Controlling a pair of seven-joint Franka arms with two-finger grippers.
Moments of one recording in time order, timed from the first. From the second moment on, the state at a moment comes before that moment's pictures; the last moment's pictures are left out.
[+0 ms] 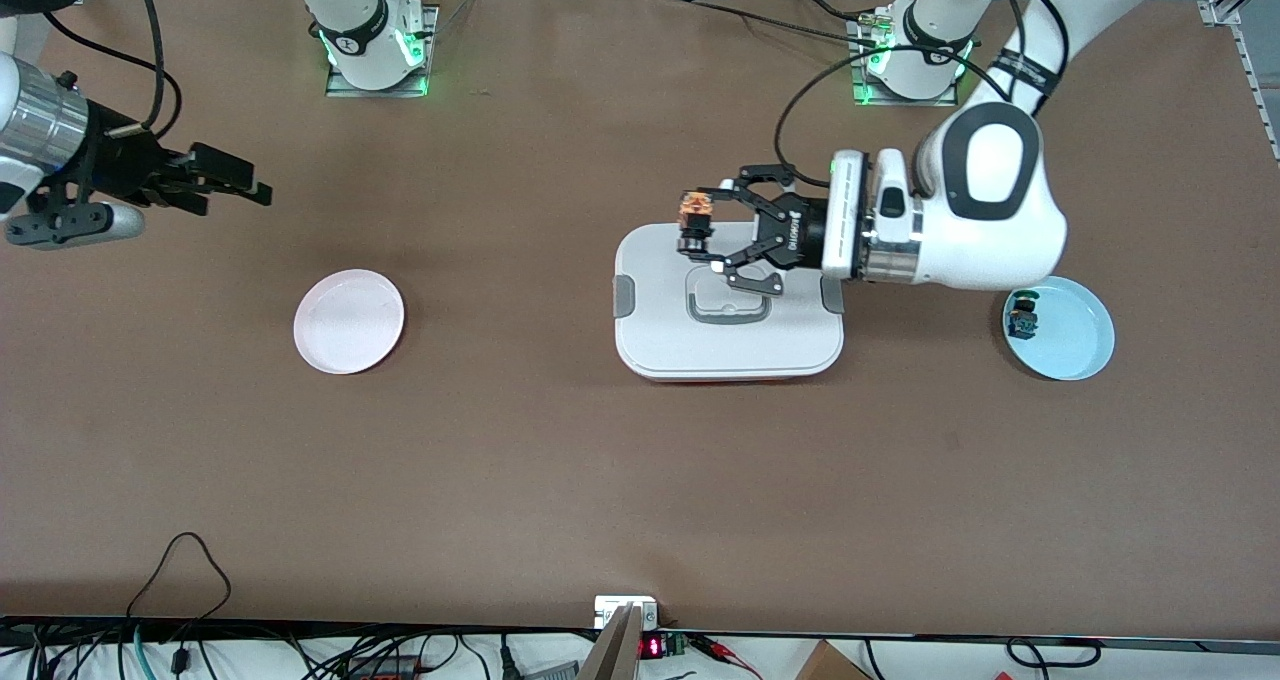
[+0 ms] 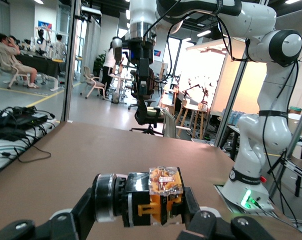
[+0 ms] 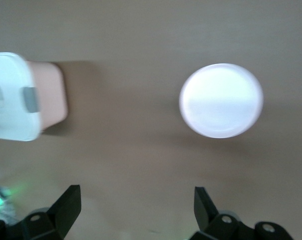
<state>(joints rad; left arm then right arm) 0.36 0.39 -0.85 -1.83 -1.35 2.09 1.87 0.02 0.02 0.00 -1.72 0.38 1.59 -0.03</state>
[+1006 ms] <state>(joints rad) 0.28 0.48 -0.86 -1.87 -1.65 2.22 2.25 0.13 0.24 0.00 -1.72 1.20 1.52 -0.14</state>
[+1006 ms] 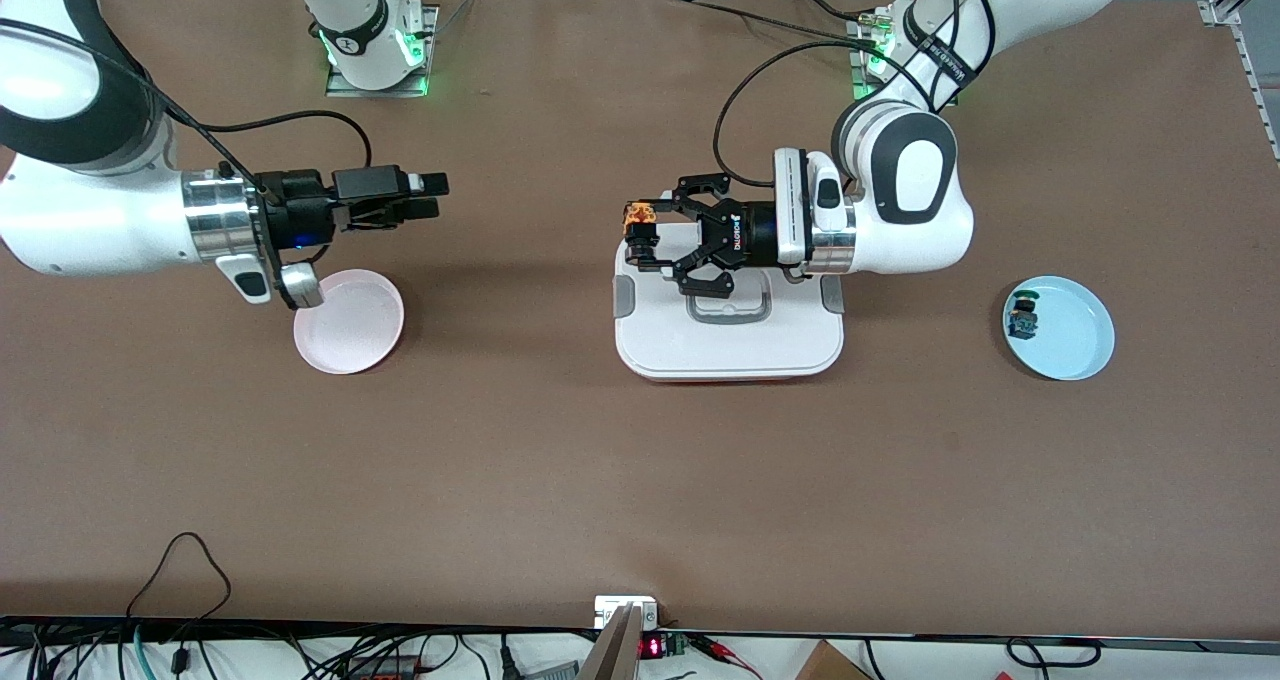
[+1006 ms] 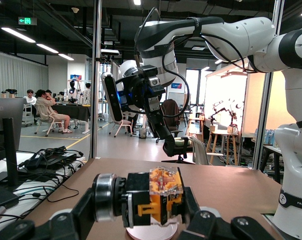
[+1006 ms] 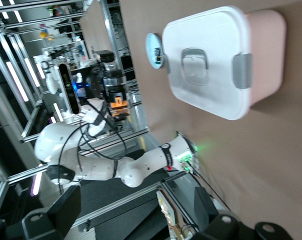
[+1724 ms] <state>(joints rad) 0.28 0.48 -0.86 -1.87 -1.65 2.22 2.26 0.26 0.35 0.00 -1.74 1.49 1.71 -0.25</state>
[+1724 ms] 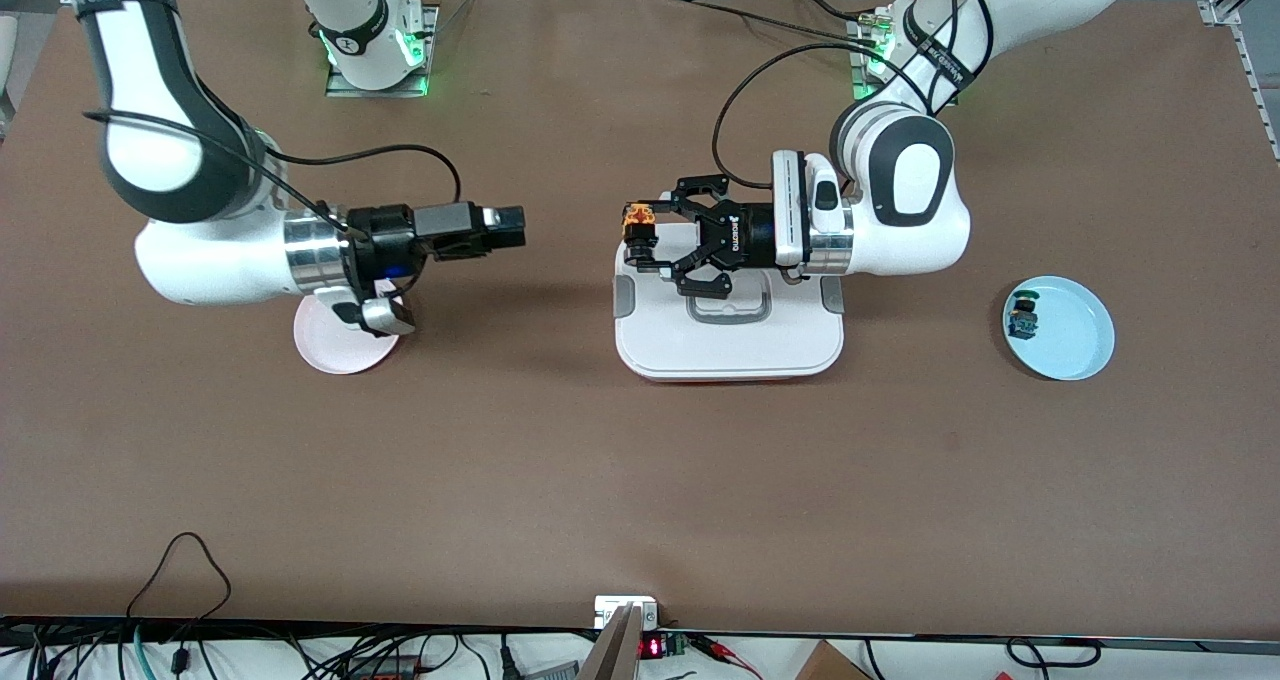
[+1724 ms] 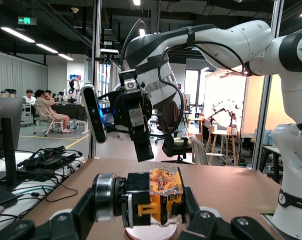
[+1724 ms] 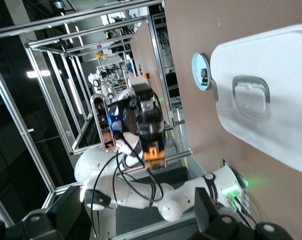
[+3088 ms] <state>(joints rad) 0.28 0.49 -0.86 -1.87 -1.65 2.22 2.26 0.40 0.45 0.00 -1.74 1.76 1.79 -0.35</state>
